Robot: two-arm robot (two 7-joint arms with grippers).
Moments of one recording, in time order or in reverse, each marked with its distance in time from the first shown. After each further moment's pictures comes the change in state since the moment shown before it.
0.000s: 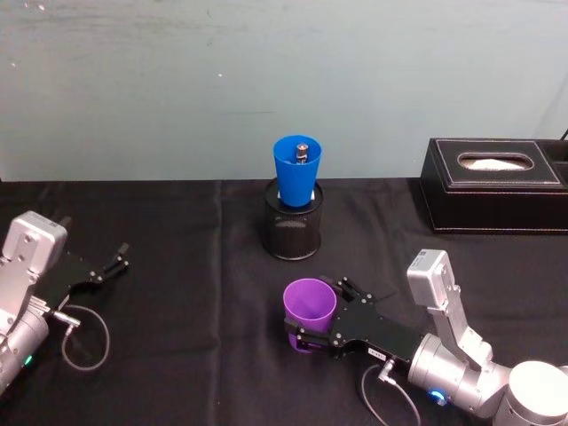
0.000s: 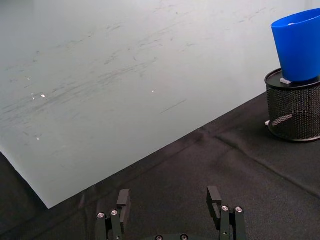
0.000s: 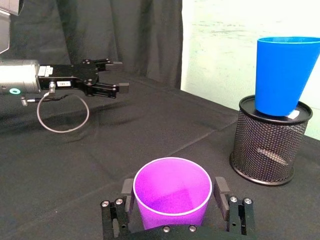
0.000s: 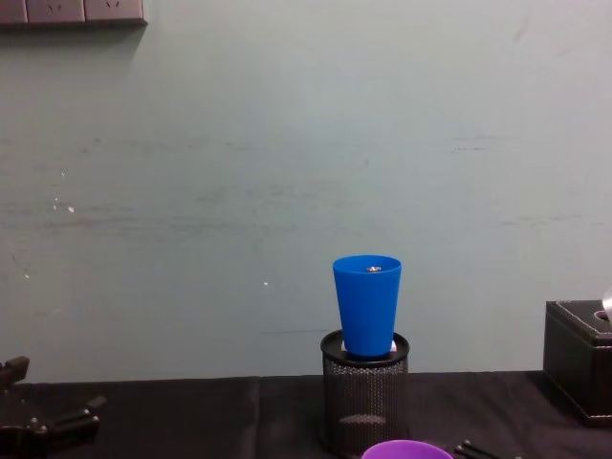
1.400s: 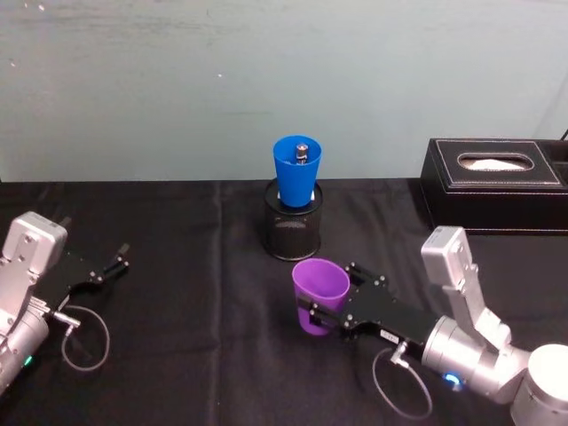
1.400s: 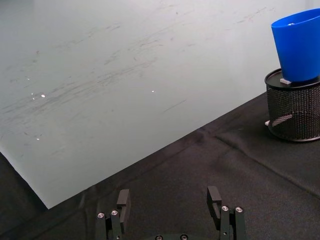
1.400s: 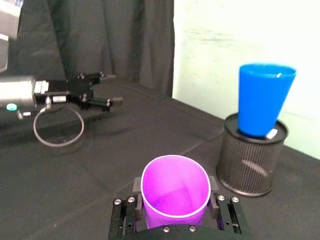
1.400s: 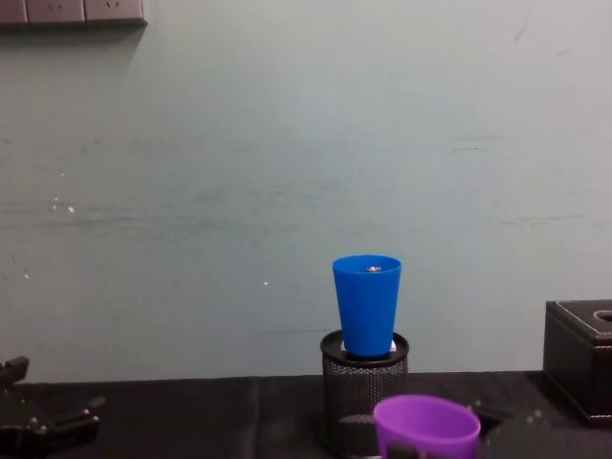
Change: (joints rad) left arm 0.000 0.000 0.000 0.000 0.000 0.000 0.000; right arm -0.035 0.046 0.036 -0.140 0.003 0.093 -0.043
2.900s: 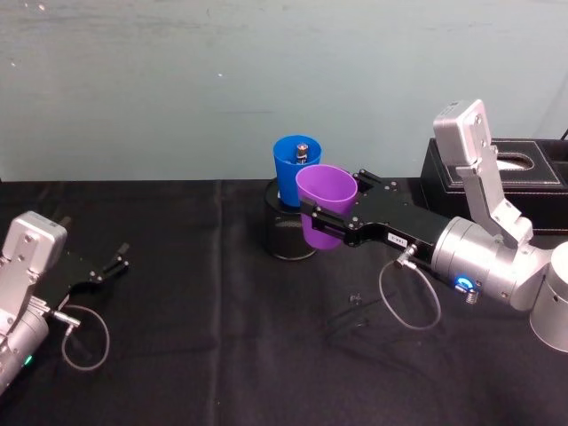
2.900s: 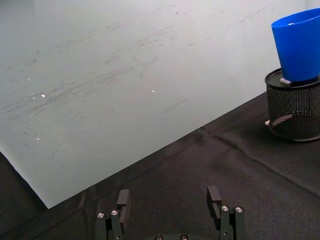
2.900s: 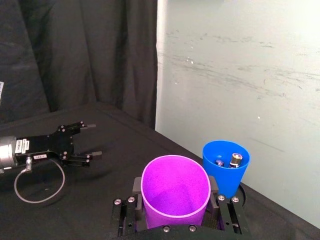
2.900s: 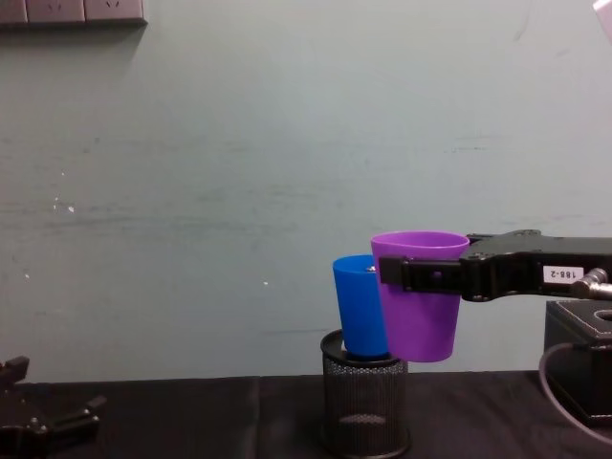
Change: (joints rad) left arm 0.000 0.000 0.000 0.000 0.000 0.000 0.000; right arm 0.132 0.058 0.023 -0.226 0.079 0.310 -0.105
